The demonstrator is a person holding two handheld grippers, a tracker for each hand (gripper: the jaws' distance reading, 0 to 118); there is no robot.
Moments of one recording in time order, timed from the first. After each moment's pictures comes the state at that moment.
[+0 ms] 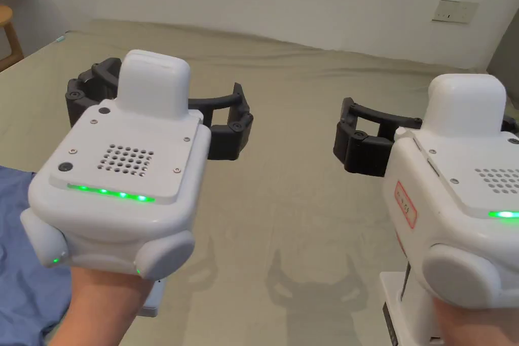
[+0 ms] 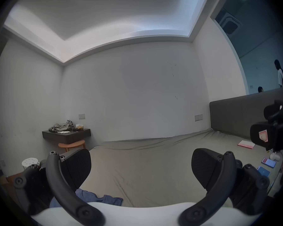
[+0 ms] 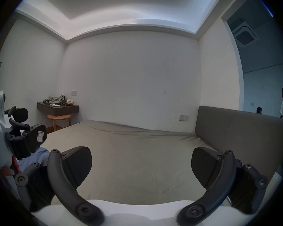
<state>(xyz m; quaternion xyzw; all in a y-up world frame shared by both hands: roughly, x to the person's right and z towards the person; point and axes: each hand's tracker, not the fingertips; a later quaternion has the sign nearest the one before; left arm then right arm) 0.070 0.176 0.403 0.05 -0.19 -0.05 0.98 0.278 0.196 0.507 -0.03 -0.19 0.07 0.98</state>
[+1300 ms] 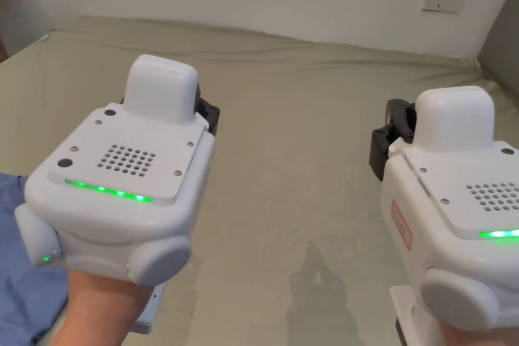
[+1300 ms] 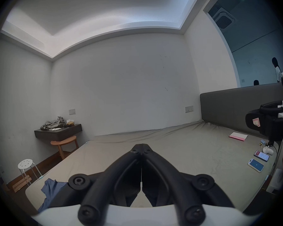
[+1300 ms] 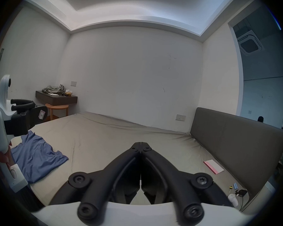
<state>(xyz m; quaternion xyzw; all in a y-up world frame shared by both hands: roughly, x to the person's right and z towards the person) 0.081 0.174 0.401 0.01 -0.23 -0.07 0.97 0.288 0.180 0.515 -0.06 -0.20 0.10 0.97</state>
